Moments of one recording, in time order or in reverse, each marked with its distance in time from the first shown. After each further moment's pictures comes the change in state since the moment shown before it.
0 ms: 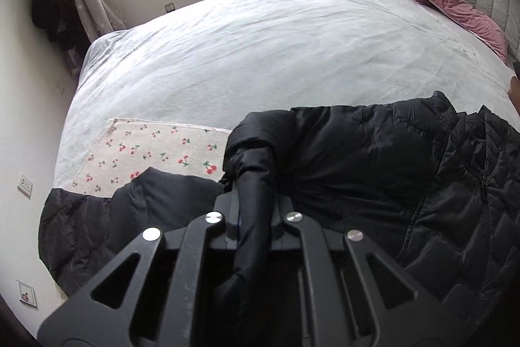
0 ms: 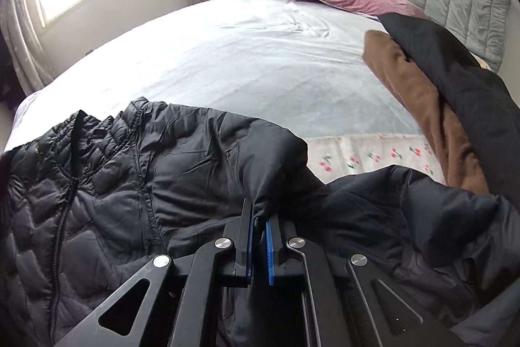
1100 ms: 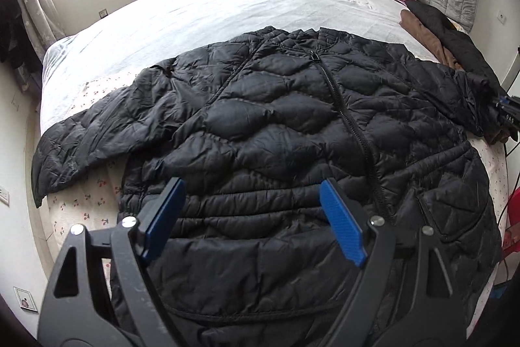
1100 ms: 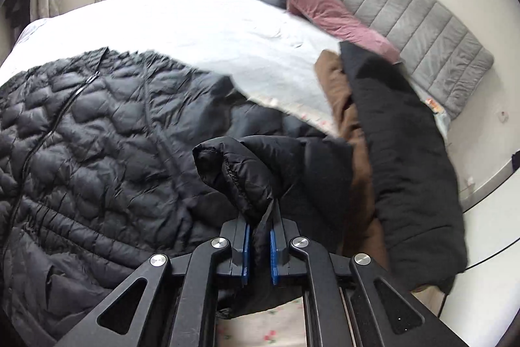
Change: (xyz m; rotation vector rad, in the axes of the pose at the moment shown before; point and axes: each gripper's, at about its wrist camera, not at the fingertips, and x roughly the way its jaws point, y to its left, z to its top) left arm -0.186 -0.025 -0.148 0.191 0.064 -0.324; right arm -0.164 -0.035 -0.088 -0.235 -0.017 -0.255
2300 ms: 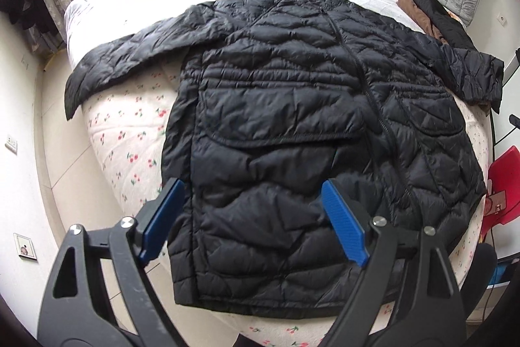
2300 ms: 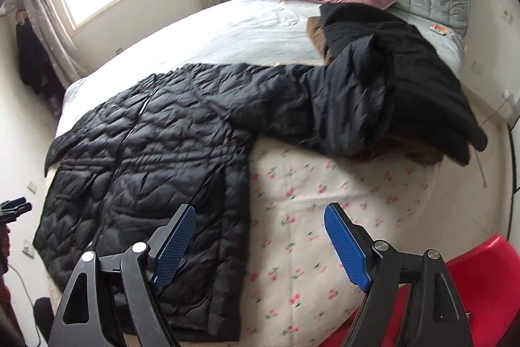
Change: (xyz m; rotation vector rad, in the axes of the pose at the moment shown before) left arm -0.095 0.051 -0.127 -0.073 0.135 -0.007; right arm -0.127 -0.050 -0.145 0.278 0.067 0.393
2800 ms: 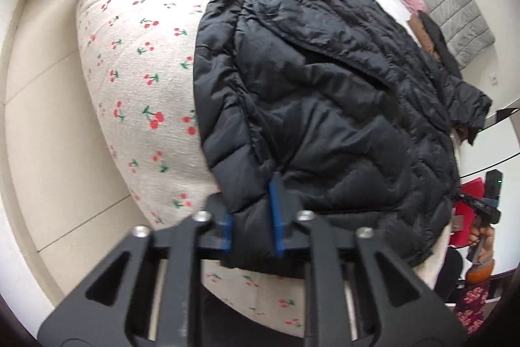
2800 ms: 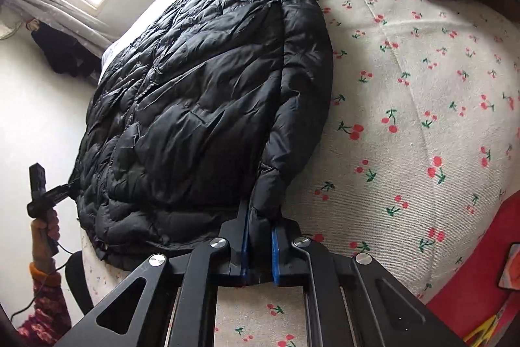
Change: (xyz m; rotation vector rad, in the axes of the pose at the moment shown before) left arm 0.042 0.068 -0.082 -0.274 0.089 -0.282; right arm 0.081 0.015 -0.108 0.097 0.264 0.260
